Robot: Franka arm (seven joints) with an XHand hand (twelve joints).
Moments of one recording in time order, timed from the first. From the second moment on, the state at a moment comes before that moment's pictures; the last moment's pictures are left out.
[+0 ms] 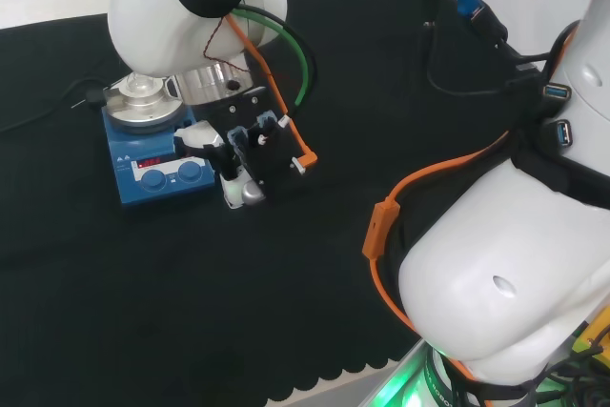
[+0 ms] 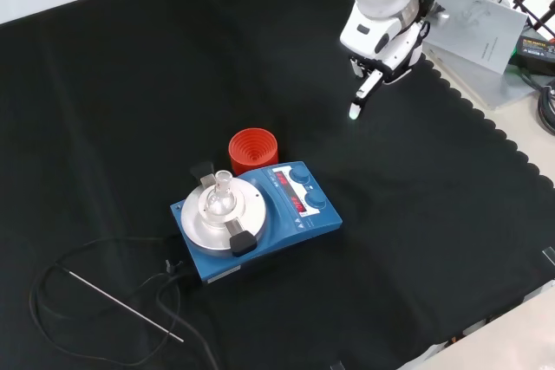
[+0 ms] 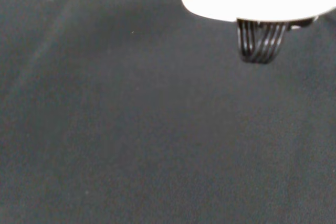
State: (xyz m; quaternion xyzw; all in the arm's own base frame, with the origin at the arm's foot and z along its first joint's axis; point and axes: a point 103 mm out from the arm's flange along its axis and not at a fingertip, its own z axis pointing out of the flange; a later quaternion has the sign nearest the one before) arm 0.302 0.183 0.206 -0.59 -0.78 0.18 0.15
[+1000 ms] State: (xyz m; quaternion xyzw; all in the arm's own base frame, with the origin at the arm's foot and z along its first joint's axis) arm 0.328 0.193 0.192 -0.61 -0.76 0.19 0.14
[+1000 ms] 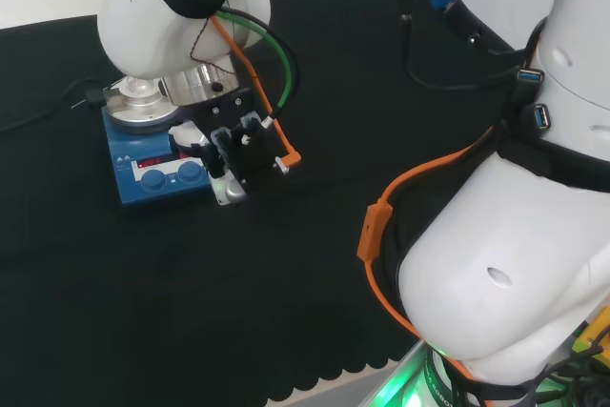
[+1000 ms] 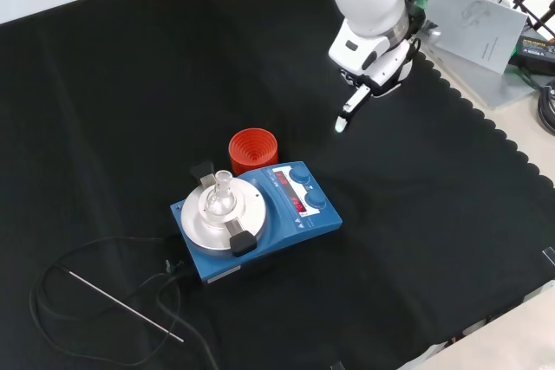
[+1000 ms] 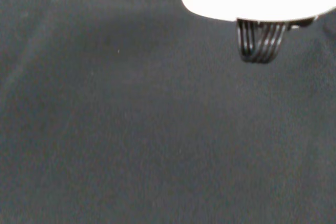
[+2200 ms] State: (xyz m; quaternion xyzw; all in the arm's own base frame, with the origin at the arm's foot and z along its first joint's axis) arm 0.346 0.220 0.185 -0.59 -0.77 0.19 0.14
